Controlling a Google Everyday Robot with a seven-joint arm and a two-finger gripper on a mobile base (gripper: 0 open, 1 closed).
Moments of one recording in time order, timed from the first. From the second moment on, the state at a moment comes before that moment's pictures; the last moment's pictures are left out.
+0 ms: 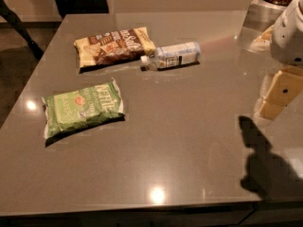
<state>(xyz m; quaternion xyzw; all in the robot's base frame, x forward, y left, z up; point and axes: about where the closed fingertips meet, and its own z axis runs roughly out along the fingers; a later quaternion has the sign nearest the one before) 0.438 -0.216 0.977 -0.60 0.78 -0.04 0.16</state>
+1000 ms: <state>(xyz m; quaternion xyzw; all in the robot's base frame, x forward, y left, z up) 0.490 -0.170 0.969 -0.62 0.76 -0.01 0.18</state>
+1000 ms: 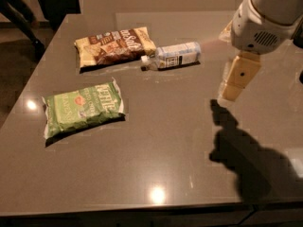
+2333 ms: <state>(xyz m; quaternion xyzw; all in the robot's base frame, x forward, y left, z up) 0.539 -0.002 0.924 -0.64 0.74 0.08 0.21</state>
